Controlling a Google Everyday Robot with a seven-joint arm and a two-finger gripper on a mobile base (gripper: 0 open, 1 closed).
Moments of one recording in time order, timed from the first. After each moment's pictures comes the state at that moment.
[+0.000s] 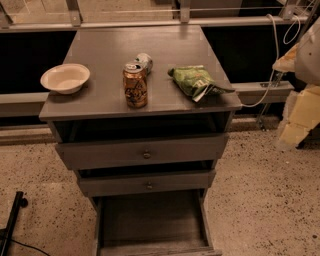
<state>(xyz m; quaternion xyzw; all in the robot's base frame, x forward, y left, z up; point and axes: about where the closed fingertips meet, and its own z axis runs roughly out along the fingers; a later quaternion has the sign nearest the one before) 0.438 -0.216 0.977 -0.60 0.78 -0.04 0.16</state>
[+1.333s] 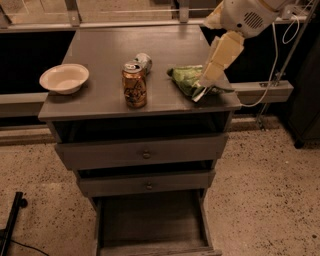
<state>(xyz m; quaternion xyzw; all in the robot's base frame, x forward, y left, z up) 0.578 -0.104 1.004 -0.64 0.71 0.06 0.29</state>
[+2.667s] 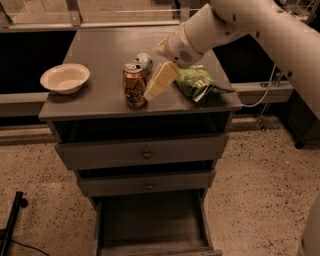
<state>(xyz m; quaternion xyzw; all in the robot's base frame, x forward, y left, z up) 0.644 0.020 0.919 -0.64 0.66 0.19 0.35</state>
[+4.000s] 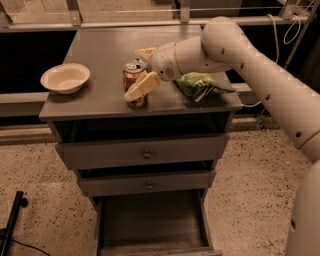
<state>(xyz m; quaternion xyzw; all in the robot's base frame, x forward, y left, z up) 0.677 0.072 0.897 -0.59 0.59 0.29 0.47</state>
